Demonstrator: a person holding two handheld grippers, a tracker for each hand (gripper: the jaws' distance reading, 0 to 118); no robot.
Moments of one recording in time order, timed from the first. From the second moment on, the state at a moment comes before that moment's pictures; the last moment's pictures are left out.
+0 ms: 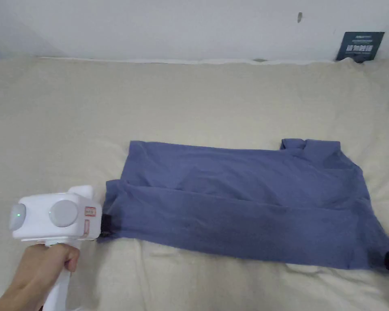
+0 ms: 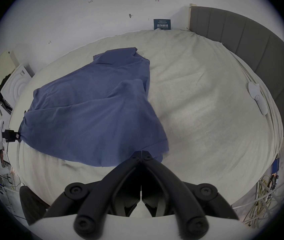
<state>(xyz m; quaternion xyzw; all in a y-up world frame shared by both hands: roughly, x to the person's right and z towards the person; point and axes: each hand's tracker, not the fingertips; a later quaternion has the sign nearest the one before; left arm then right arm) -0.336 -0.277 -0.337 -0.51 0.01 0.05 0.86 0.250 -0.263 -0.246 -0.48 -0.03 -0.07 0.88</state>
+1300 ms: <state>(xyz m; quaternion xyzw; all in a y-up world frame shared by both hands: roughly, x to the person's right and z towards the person) -0.352 -0.270 -0.205 -0.53 0.01 0.04 0.85 0.252 -0.272 -0.166 -0.50 -0.01 -0.08 0.86</state>
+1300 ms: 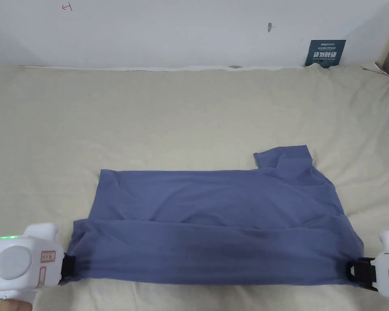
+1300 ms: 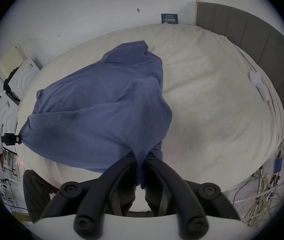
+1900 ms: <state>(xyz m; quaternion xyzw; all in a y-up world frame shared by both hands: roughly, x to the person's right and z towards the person) -0.356 -0.225 -0.212 -0.49 0.01 0.09 0.87 0.263 -0.234 -0.158 -0.48 -0.03 -0.07 0.88</state>
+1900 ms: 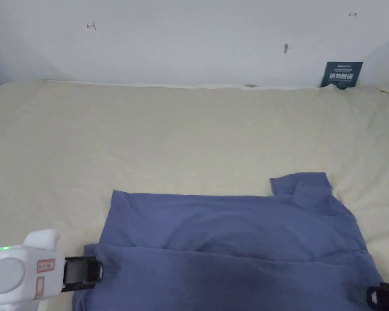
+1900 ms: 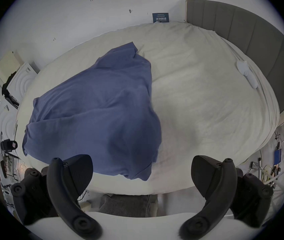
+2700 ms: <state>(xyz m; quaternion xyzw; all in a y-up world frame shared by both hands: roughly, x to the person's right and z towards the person) -0.313 -0.278 -0.448 -0.50 -0.02 0.02 0.86 0.259 -0.255 -0.370 -0.48 -0.03 0.00 0.88</state>
